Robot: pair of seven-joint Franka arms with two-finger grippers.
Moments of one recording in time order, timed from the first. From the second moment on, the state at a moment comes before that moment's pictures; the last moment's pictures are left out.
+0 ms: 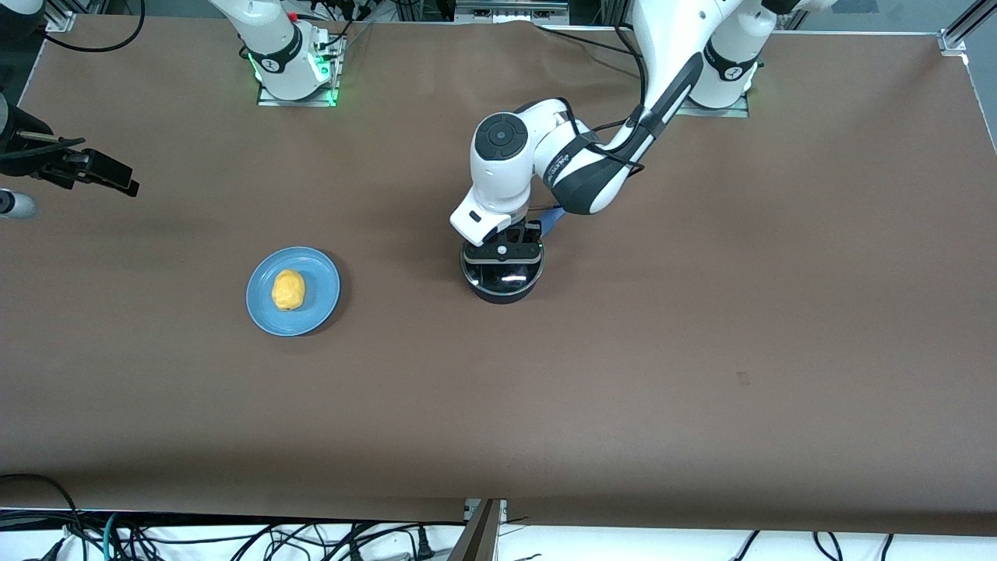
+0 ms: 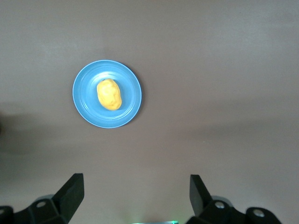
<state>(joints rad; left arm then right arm) -0.55 0.67 -0.31 -1.49 0.24 2.15 -0.96 -0.03 0.01 -0.01 -1.65 0.00 1.56 0.07</state>
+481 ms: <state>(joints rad) -0.53 0.64 -0.31 -1.46 0.24 2.14 -0.95 -0.03 0.02 -0.01 -1.65 0.00 1.52 0.07</state>
